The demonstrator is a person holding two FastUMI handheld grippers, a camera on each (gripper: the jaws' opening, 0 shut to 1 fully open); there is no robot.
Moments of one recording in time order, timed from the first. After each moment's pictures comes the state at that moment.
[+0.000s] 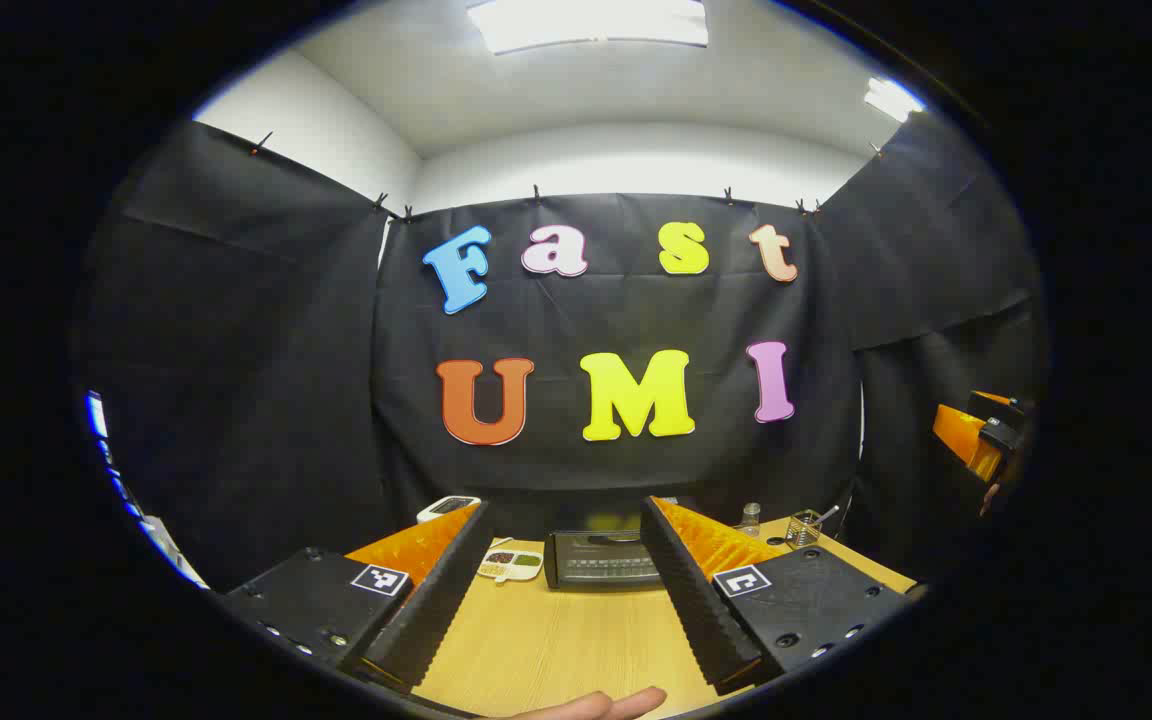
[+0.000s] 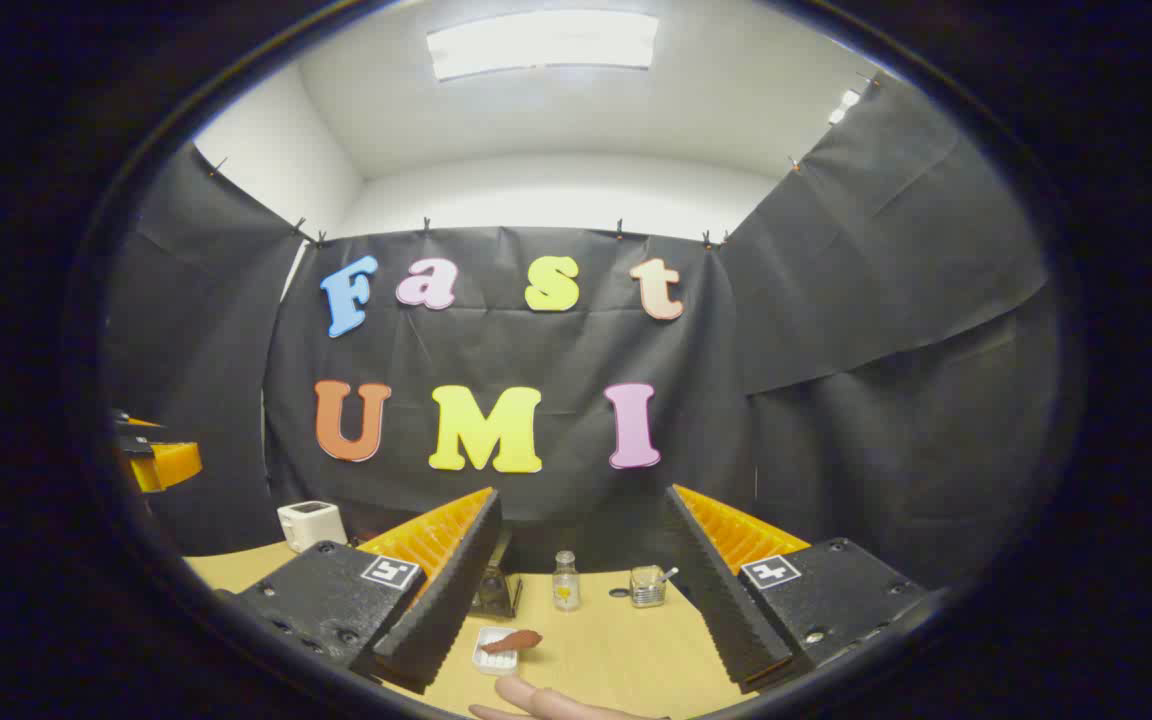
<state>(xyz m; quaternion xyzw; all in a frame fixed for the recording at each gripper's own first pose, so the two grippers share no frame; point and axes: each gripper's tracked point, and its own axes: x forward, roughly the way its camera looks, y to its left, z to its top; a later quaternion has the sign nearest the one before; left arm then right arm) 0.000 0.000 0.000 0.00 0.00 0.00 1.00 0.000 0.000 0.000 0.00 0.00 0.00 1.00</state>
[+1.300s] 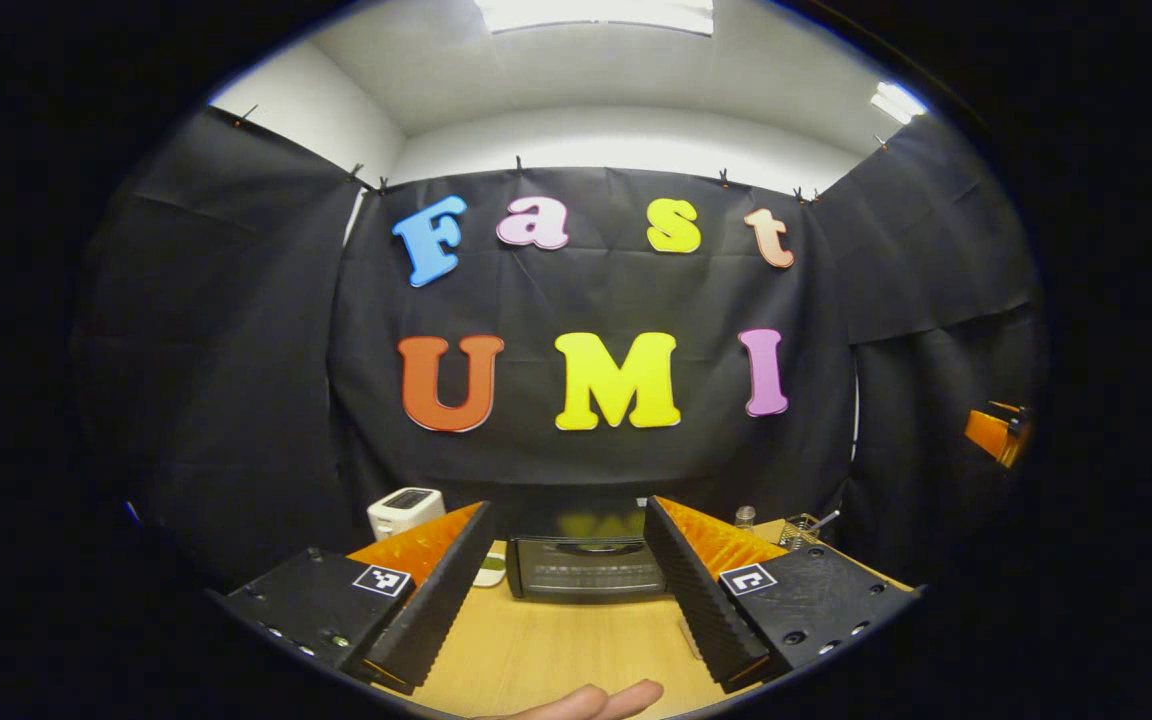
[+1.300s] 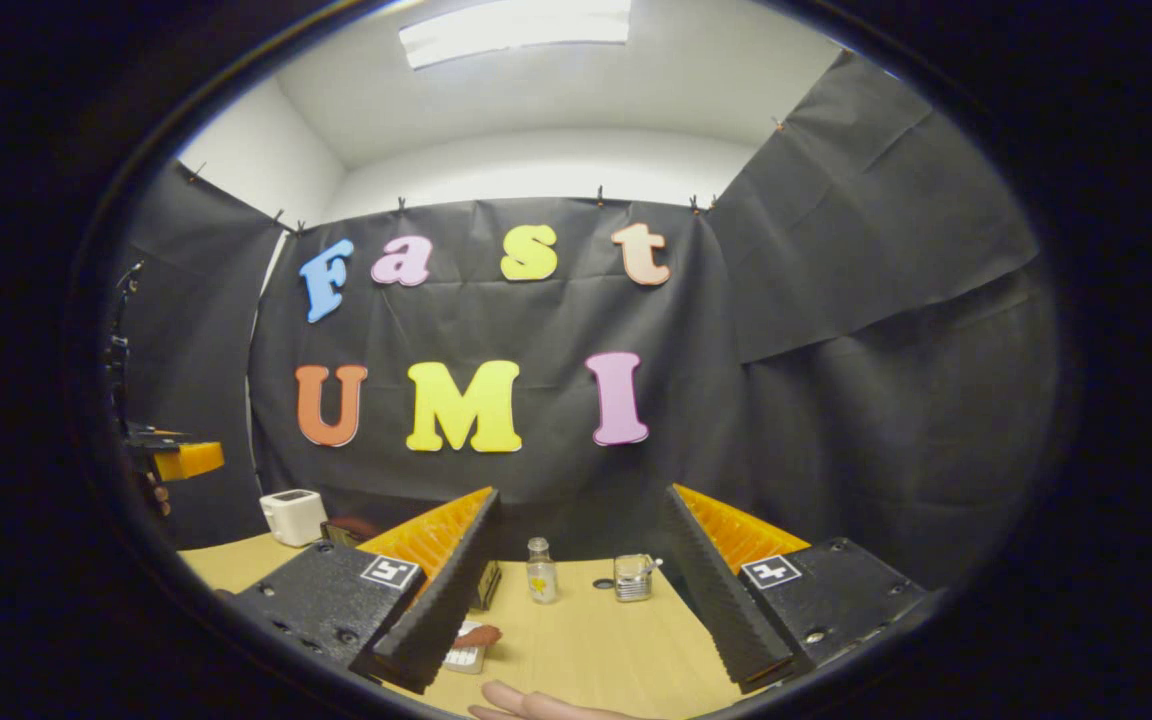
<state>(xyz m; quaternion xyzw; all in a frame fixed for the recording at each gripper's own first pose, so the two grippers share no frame) 0.124 -0.040 -0.041 -0.02 0.03 -0.05 1.00 0.071 -0.068 -0.045 0.02 0.04 0.01 1.00</state>
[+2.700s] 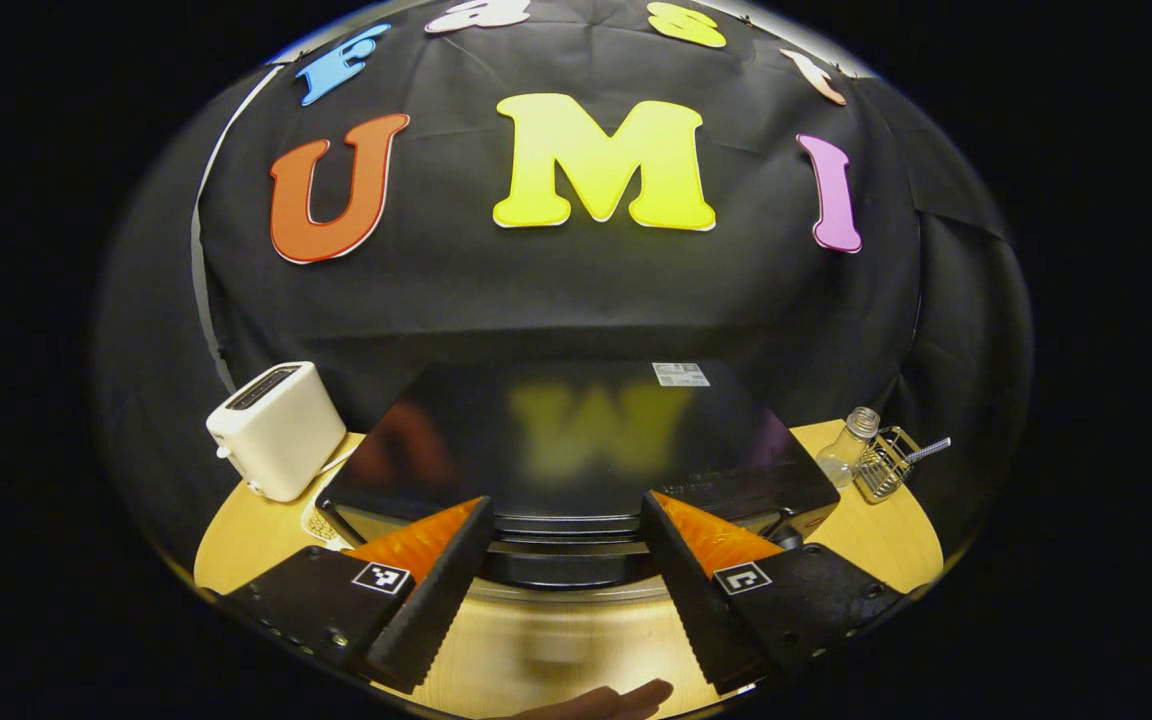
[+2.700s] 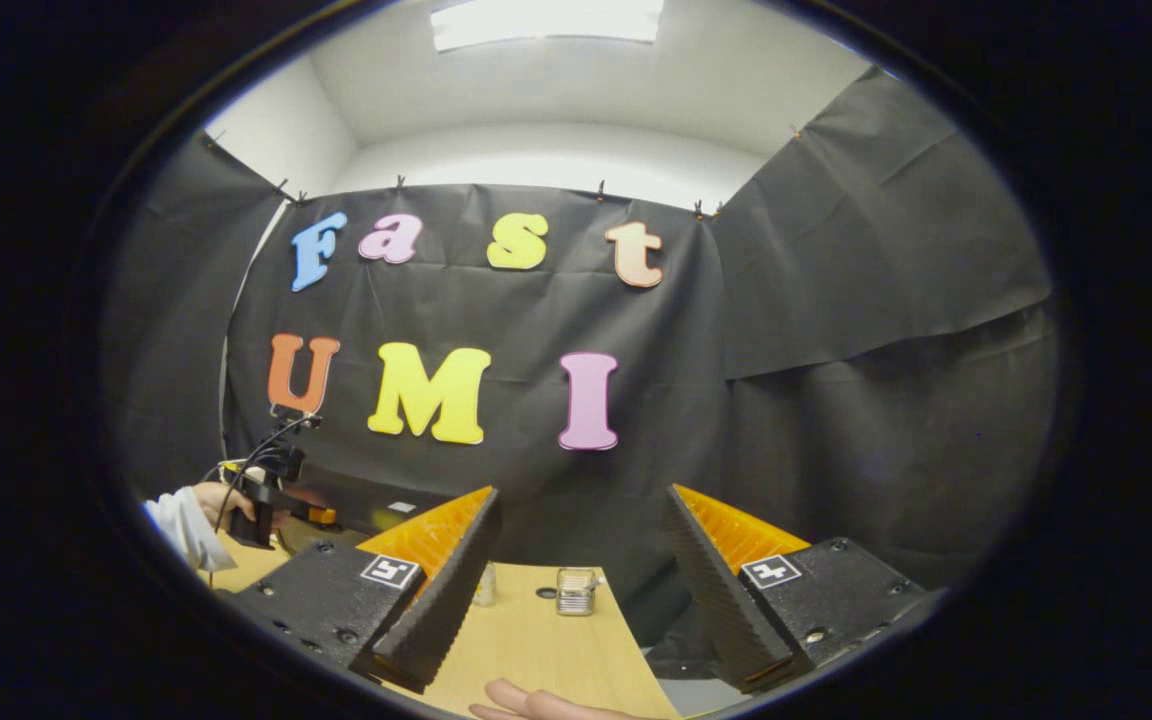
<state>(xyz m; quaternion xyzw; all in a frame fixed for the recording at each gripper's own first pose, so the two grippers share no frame) 0.371 -0.090 -0.266 -0.01 0.28 -0.06 0.96 0.115 -0.134 -0.047 -0.04 0.04 -0.01 1.00</state>
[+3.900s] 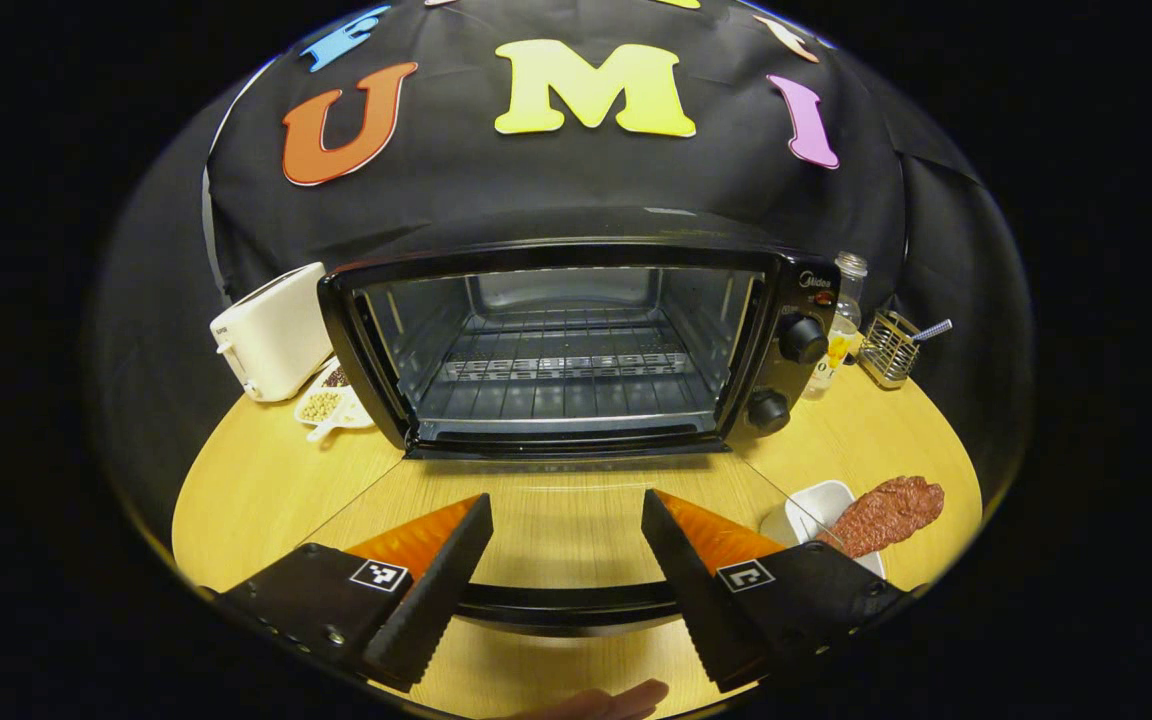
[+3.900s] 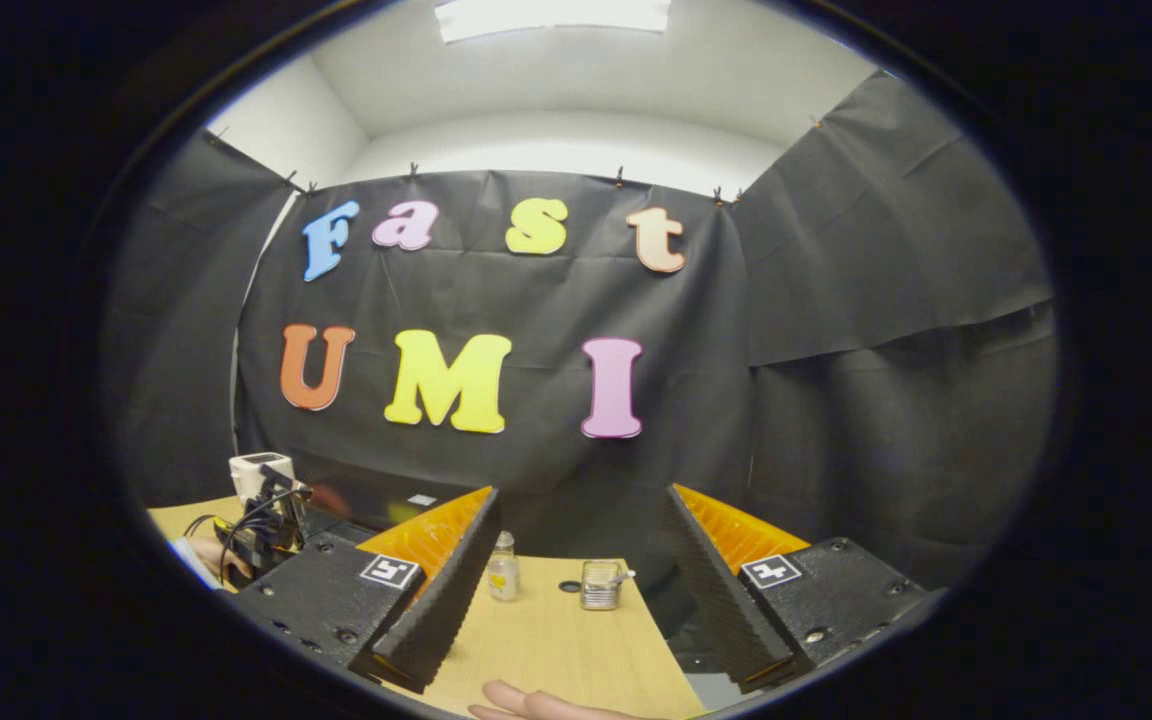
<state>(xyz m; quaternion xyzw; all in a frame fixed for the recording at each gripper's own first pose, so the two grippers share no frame) 0.255 -0.078 -0.372 0.00 0.35 -0.06 0.93 0.130 -0.088 -0.066 -0.04 0.06 0.02 1.00</state>
